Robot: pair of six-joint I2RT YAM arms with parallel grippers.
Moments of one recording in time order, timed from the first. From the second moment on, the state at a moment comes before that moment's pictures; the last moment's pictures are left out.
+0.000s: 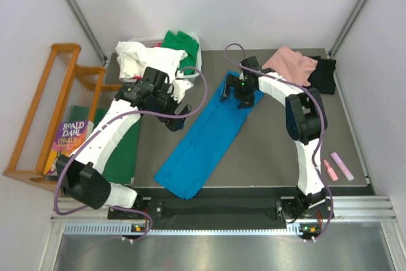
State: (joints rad) left arm -0.39 1.39 1.35 -0.97 0.28 0.36; right arm 0.38 2.18 1.69 -0.58 -0.31 0.57
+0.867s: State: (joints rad) left arm -0.39 1.39 1.31 -0.93 0.27 0.37; right arm 0.24 2.59 2.37 -0.90 -0.58 0.62
